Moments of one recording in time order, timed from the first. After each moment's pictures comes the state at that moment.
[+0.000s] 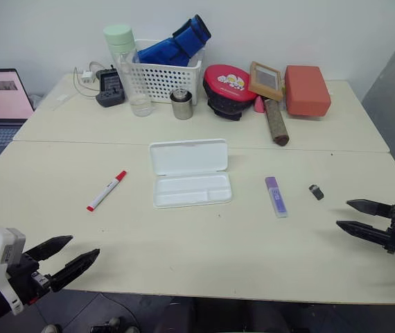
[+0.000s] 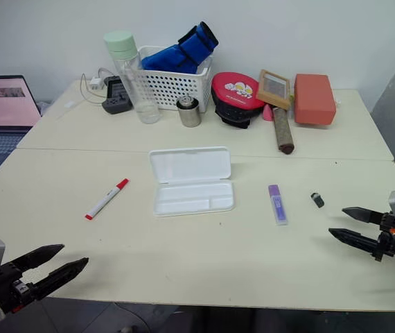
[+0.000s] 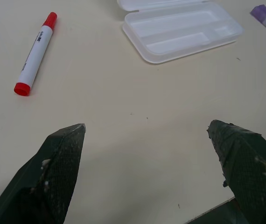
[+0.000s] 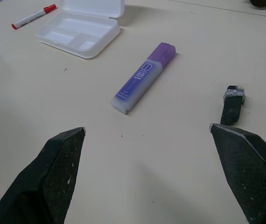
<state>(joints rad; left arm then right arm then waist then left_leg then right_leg) 0.64 0.70 0.83 -0.55 -0.82 0.70 -0.88 0.12 -0.96 -0.47 -0.07 0.67 0.56 1.20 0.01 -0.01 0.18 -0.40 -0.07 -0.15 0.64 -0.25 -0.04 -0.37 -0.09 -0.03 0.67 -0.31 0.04</state>
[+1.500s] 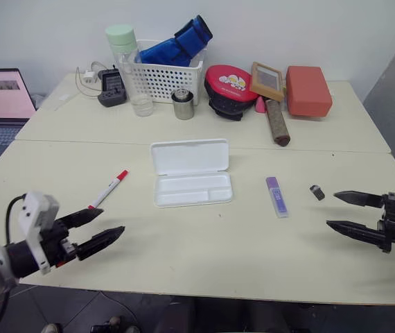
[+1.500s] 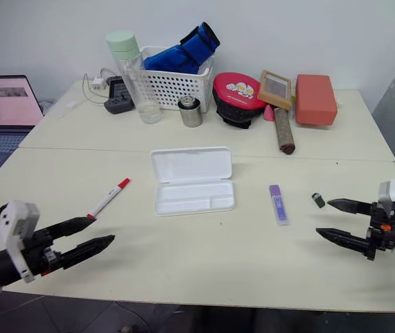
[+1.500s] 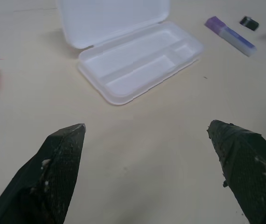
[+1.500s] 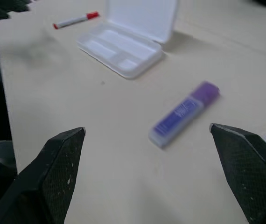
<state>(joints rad) 0.24 0.88 0.54 -0.40 -0.80 0.71 -0.94 0.11 -0.97 -0.49 -0.34 0.73 0.59 1.21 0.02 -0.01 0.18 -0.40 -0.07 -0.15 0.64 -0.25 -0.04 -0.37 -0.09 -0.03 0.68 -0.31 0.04</state>
